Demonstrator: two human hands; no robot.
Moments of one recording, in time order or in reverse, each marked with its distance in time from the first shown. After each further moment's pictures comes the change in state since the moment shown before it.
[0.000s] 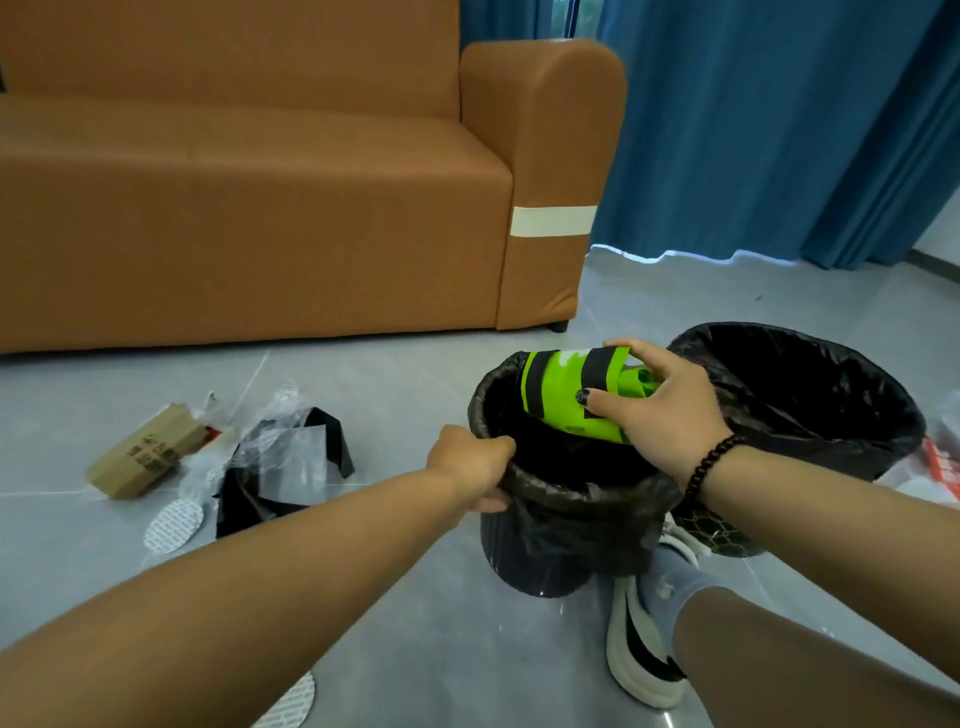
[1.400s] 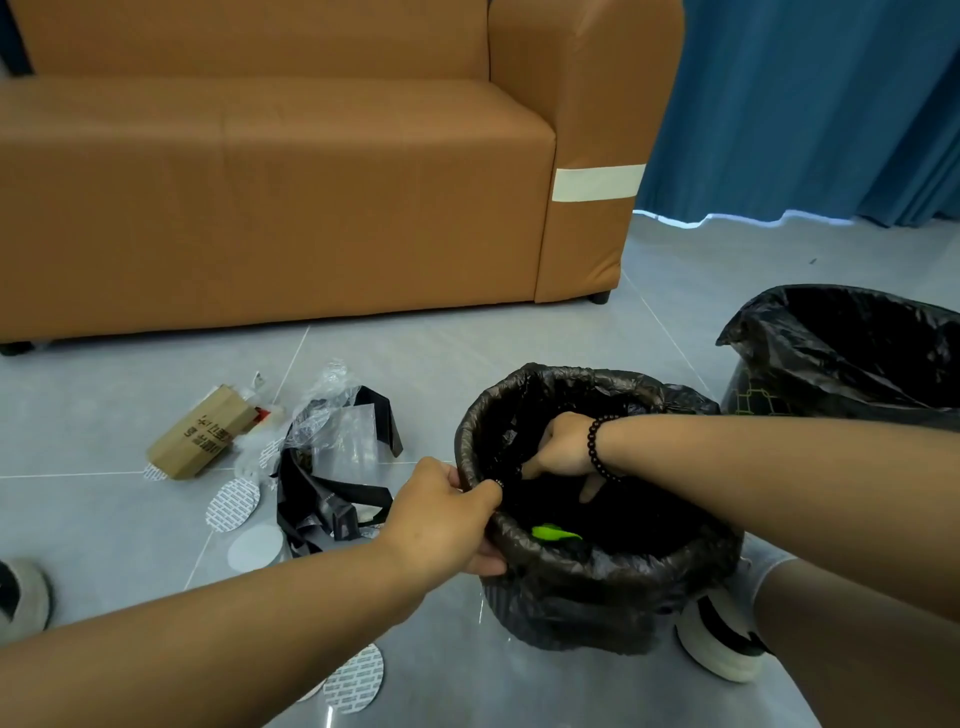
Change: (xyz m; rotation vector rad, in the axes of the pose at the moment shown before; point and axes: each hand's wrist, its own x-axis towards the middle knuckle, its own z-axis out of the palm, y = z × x) left_hand -0.061 -0.044 -0.080 -0.012 -0.052 -0.002; right_hand 0.012 0.013 0.134 -0.536 -0.793 0.425
